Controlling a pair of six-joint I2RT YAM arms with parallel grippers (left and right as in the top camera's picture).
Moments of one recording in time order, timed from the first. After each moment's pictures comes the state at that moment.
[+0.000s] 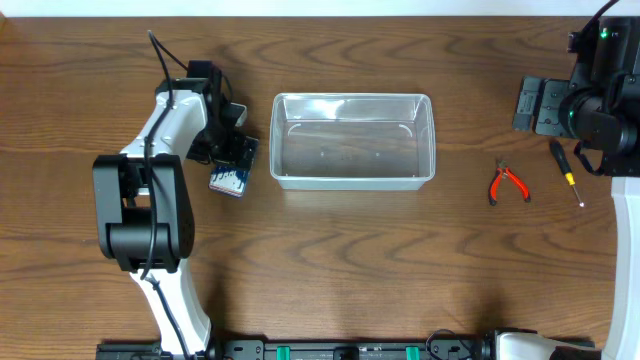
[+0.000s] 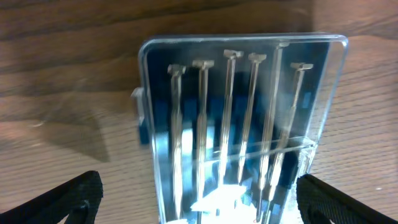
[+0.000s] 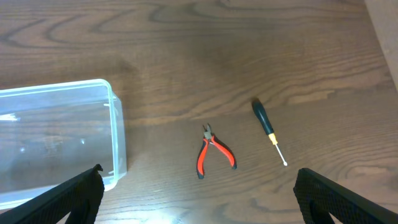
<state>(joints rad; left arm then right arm) -0.03 2.09 1.51 -0.98 0.05 0.24 -0.02 1.44 1.83 -1.30 0.14 0.10</state>
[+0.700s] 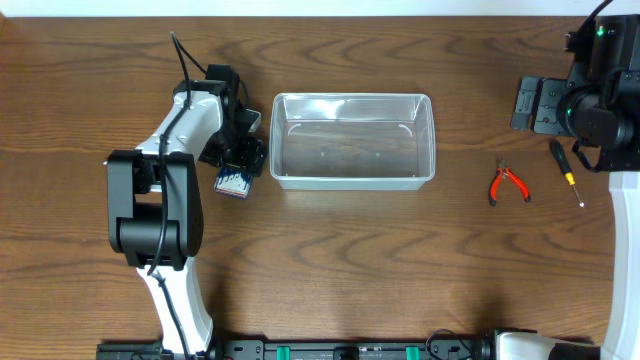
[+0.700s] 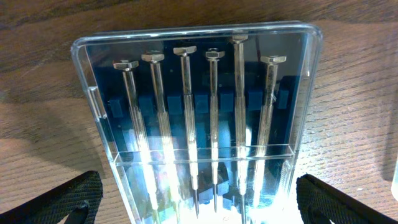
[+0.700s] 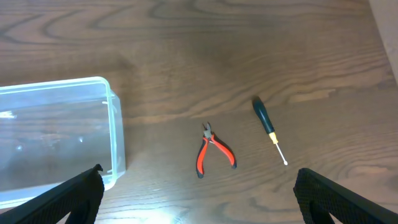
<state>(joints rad) -0.08 2.11 1.51 -1.00 0.04 0.24 -0.02 1.46 1.83 -1.30 0.14 0.10</state>
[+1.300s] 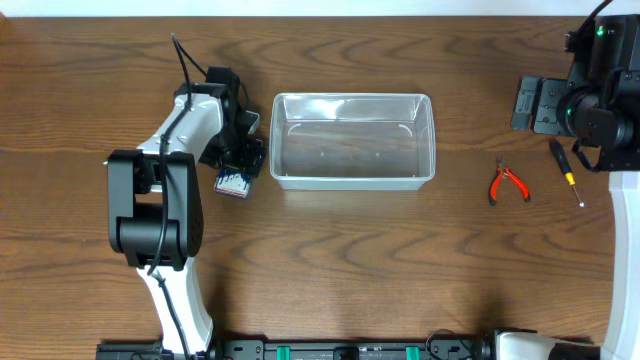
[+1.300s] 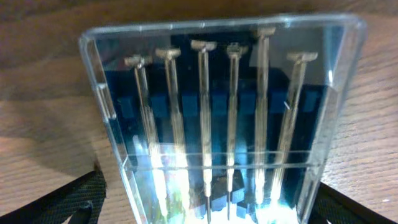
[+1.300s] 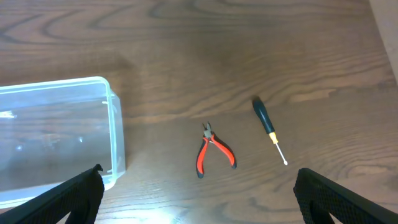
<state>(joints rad) -0.08 2.11 1.48 -0.97 0.01 0.23 -0.02 1.46 1.83 -1.30 0.14 0.10</state>
